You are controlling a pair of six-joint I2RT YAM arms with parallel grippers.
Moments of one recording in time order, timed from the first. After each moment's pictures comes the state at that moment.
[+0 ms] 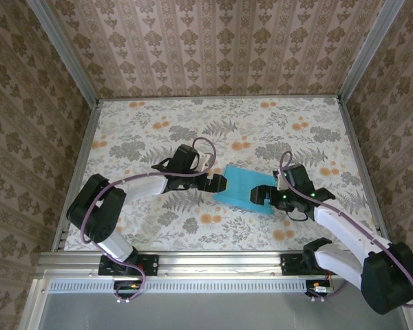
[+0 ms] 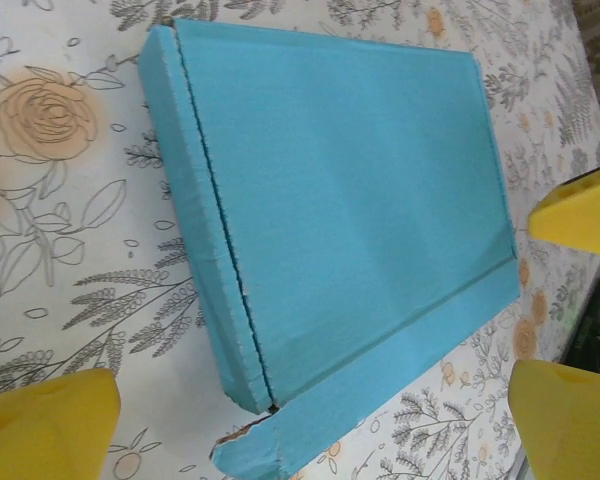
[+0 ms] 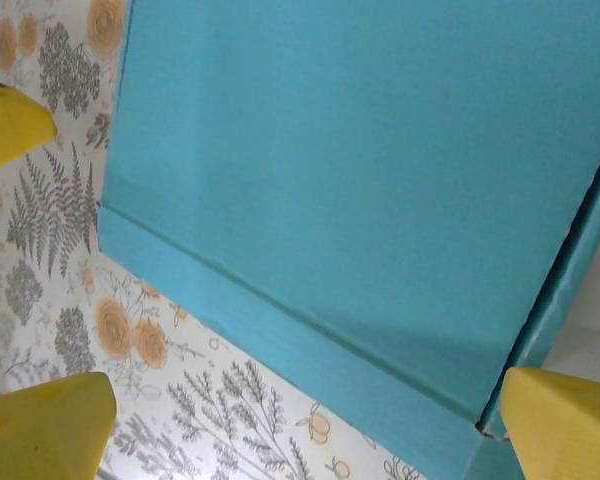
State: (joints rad) left arm -0.70 1.61 0.84 -0.06 0.55 -0.43; right arm 0.30 1.00 0.49 -0.47 -0.39 0.55
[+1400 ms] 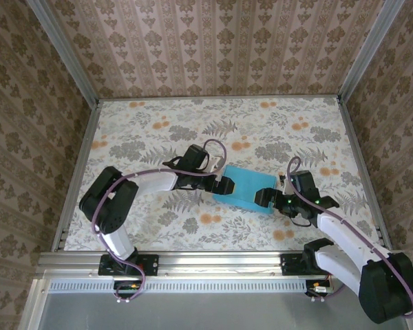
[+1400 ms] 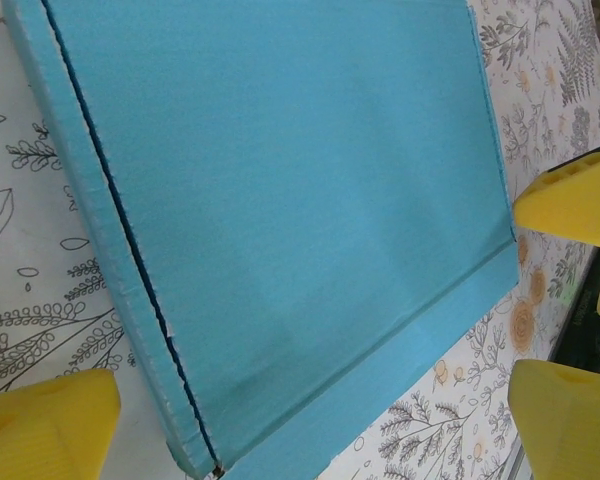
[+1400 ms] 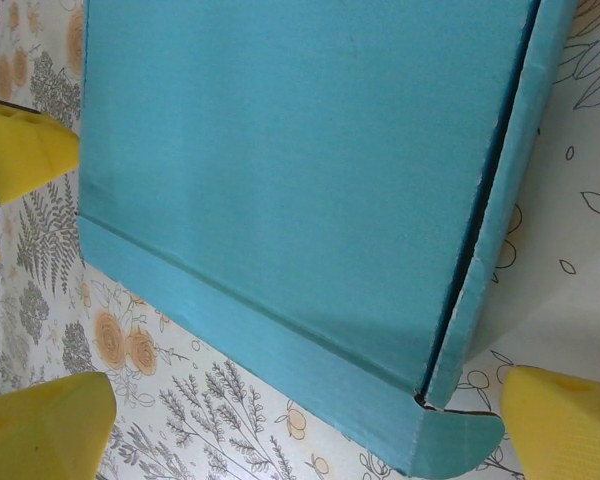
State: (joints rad) left arm -0.75 1.73 0.94 -0.11 0.58 -0.41; right arm 0.23 0.93 0.40 -0.42 -0.42 0.59
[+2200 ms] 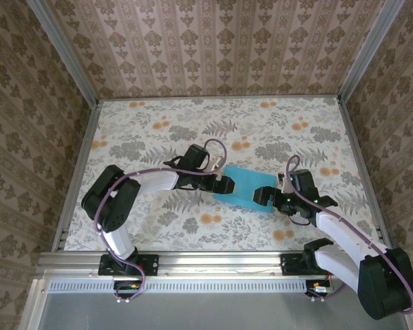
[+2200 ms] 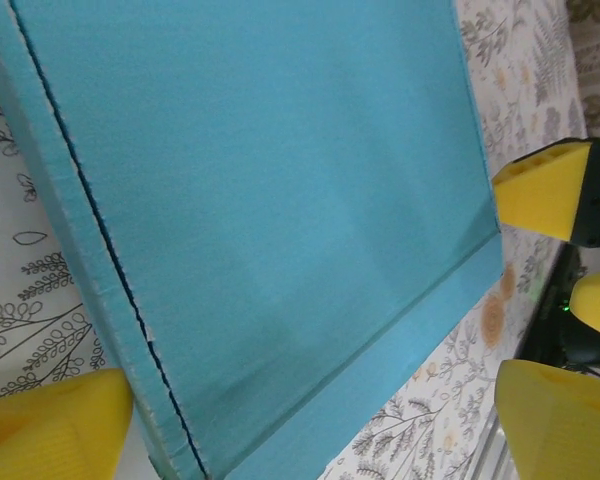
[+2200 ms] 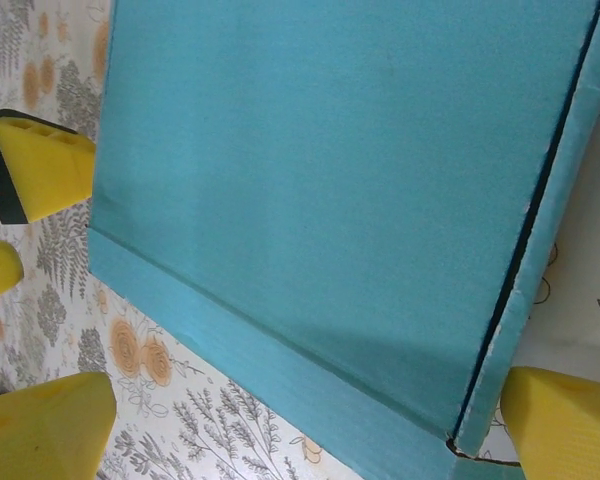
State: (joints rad) left arm -0.74 1.74 0.94 -0.09 0.65 -0.46; right arm 0.23 0.95 0.39 -0.34 -0.45 0.59
